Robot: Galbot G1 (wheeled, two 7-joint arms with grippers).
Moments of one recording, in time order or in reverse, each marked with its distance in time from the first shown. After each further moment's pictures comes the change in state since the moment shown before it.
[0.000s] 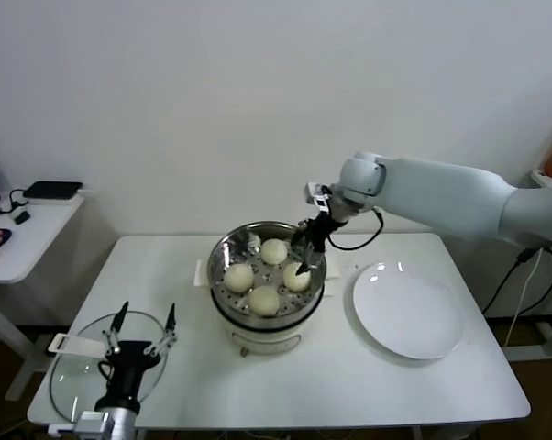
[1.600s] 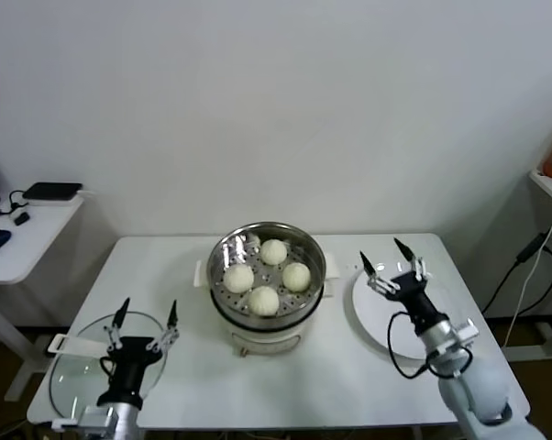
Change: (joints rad) left arm -0.010 0.015 0.022 -0.013 0.027 0.029 -0.039; right arm -1.920 -0.032 1.951 0.681 -0.422 0.434 0.764
